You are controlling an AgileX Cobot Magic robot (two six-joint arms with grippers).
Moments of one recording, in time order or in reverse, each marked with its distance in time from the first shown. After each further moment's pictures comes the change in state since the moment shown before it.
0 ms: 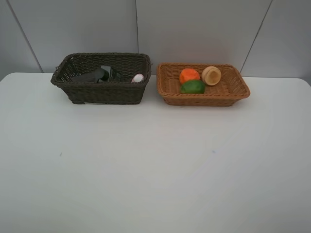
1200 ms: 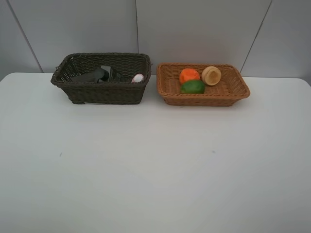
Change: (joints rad) left arm 0.000 0.000 0.000 0.006 0.000 0.000; right arm 0.000 0.000 0.000 0.000 0.000 0.000
